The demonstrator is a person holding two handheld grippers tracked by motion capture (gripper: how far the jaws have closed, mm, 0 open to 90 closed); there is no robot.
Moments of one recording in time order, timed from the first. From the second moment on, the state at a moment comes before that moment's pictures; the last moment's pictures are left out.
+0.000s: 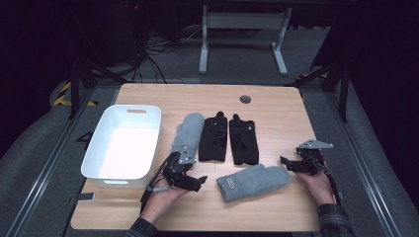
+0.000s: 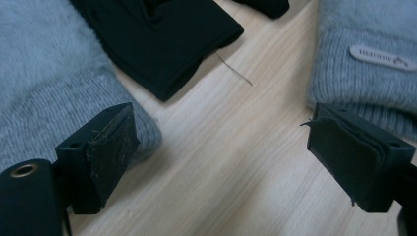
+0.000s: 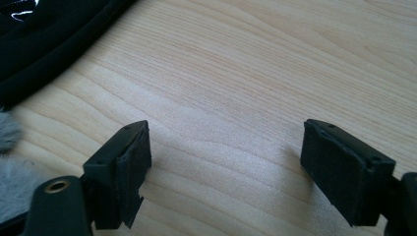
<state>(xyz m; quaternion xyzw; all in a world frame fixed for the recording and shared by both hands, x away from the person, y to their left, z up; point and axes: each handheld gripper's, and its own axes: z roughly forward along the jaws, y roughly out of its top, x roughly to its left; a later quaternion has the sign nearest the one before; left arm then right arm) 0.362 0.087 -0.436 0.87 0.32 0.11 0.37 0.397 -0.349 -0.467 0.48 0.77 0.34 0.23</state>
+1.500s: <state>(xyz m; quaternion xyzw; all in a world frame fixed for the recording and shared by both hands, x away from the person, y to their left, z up) 0.471 0.075 -0.431 0.82 0.46 0.18 0.30 0.397 -0.349 -0.467 0.48 0.77 0.34 0.23</state>
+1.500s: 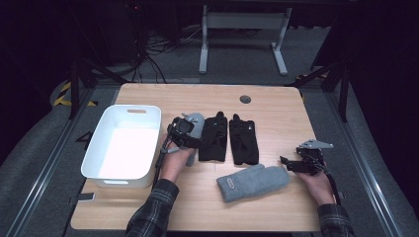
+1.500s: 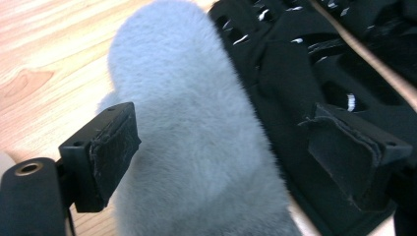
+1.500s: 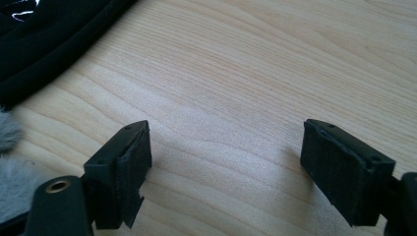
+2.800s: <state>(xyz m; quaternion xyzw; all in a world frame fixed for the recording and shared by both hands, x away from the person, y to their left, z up) 0.480 0.085 -0.449 0.80 0.51 0.14 0.27 0.397 -0.349 -0.467 0.48 0.77 0.34 0.23</state>
